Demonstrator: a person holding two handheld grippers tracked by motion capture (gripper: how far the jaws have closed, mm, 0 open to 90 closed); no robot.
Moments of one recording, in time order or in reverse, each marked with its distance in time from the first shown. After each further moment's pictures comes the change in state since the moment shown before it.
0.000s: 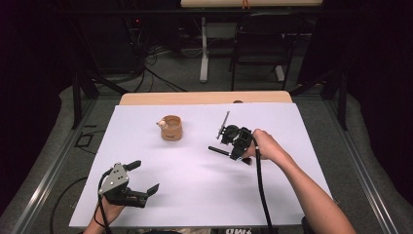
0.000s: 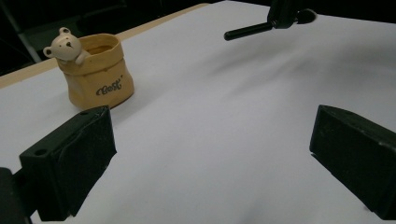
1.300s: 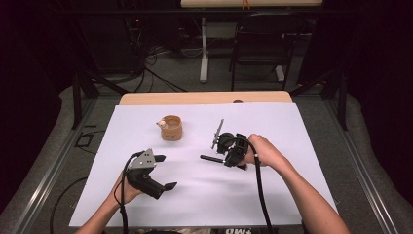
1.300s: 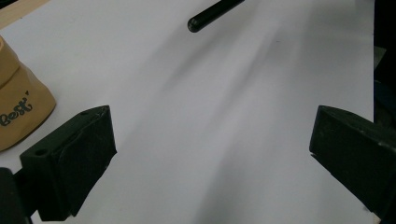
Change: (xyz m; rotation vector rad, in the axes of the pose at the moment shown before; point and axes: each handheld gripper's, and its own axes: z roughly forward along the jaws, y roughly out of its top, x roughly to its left) left arm 0.005 0.044 0.056 0.235 -0.258 0.092; right arm 0.033 0.003 -0.010 -0.054 0.021 -0.158
